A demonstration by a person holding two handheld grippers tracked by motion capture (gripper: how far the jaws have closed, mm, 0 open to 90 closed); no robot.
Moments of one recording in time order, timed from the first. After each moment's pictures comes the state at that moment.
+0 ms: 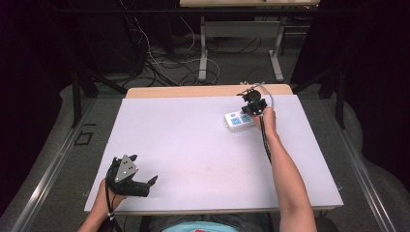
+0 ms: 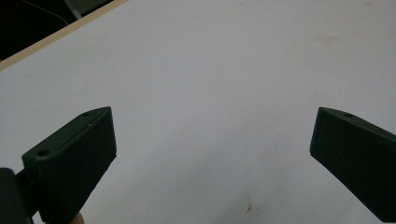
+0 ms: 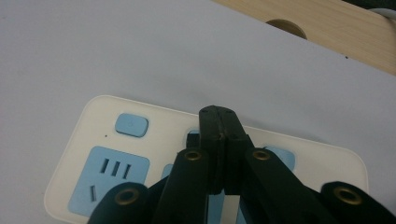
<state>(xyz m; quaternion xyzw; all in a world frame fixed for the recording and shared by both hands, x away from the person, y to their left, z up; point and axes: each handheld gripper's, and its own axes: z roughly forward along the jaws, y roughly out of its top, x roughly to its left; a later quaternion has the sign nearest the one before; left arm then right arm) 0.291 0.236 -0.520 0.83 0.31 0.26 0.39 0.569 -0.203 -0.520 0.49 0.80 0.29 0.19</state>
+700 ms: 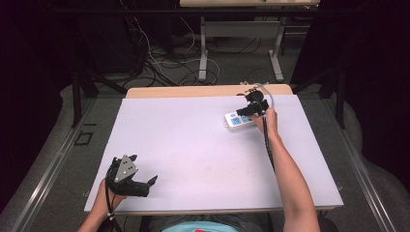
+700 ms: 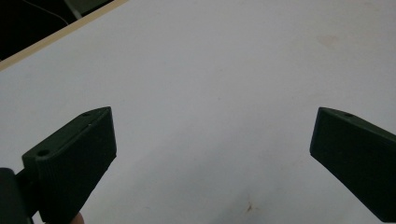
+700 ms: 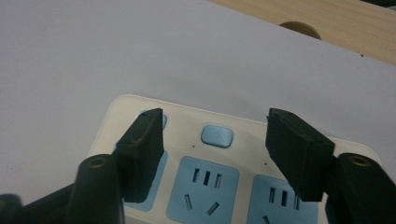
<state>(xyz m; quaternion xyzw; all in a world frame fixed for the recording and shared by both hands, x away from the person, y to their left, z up) 0.290 0.237 -0.520 0.83 0.31 0.26 0.39 0.562 -0.209 -0.515 0.49 0.79 0.33 0.16</state>
